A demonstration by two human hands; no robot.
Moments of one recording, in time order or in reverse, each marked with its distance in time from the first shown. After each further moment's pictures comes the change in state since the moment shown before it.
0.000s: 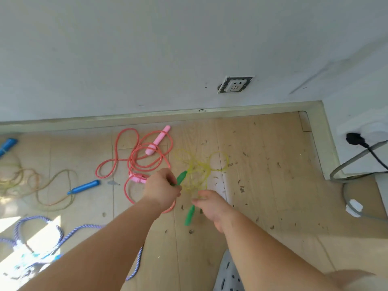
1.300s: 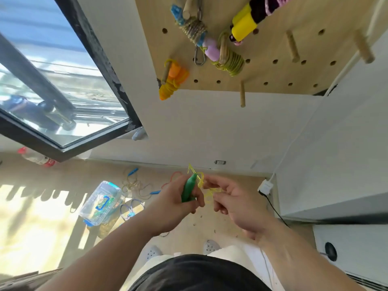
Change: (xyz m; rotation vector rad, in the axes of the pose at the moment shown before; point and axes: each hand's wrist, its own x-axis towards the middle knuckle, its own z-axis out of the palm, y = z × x) left_hand -0.669 0.410 -0.218 -0.157 -0.008 0.433; right_hand -0.757 -0.203 -0.229 0.057 -0.281 -0.693
